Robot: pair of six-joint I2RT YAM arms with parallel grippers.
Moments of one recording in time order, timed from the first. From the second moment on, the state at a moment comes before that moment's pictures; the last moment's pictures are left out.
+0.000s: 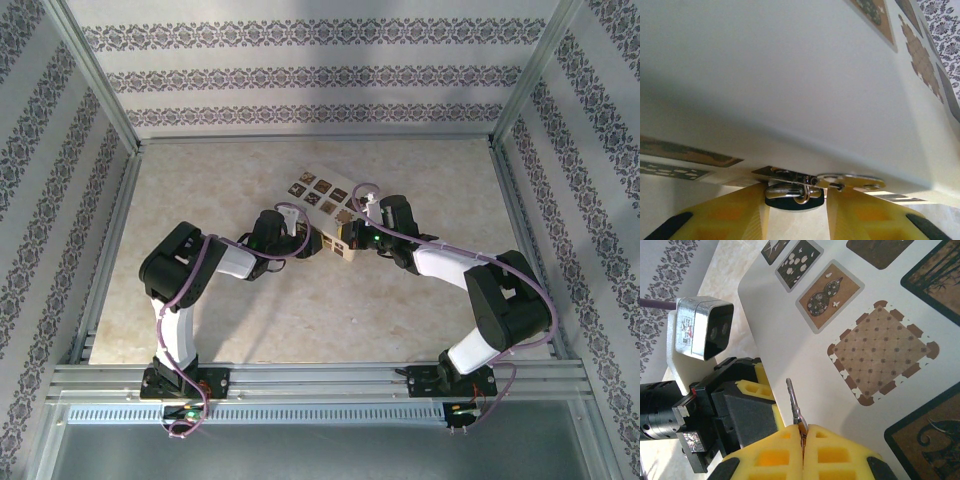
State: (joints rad) left arm -0.49 1.96 0.81 0.64 0.43 -0.58; right arm 0.41 1.58 0.75 0.22 -0.49 0.53
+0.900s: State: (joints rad) left arm -0.50 1.98 0.82 0.67 0.40 -0.62; right arm 0.41 1.55 0.75 0.17 -0.47 0.53
